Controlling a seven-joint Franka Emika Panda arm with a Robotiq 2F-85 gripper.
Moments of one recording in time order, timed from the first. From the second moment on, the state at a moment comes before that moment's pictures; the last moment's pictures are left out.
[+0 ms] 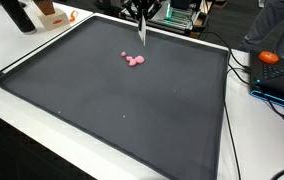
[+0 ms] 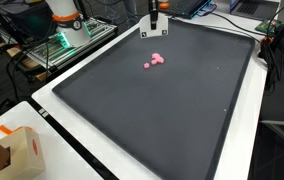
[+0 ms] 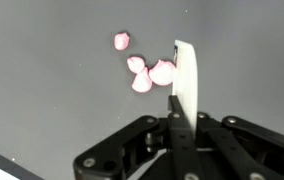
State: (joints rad) arm 0.11 -0.10 0.12 -2.47 -0.10 2.45 -0.37
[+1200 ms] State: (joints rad) arm 0.12 -0.09 0.14 -2.42 -0.15 2.44 -0.23
